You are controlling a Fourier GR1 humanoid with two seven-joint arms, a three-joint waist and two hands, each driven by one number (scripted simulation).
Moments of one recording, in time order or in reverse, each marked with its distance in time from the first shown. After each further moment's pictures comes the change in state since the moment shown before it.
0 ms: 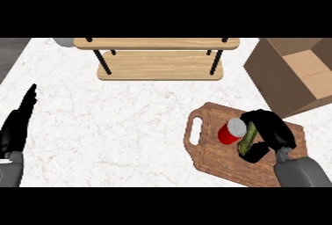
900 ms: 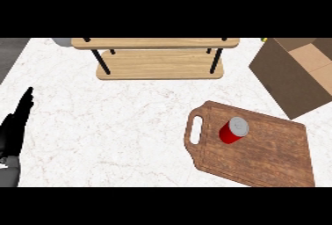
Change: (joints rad) left arm 0.034 -0.003 0.016 -0.031 0.005 -0.011 -0.010; right arm 0.040 -0.576 -0.644 0.464 -0.183 -0.221 -0.492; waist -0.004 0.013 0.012
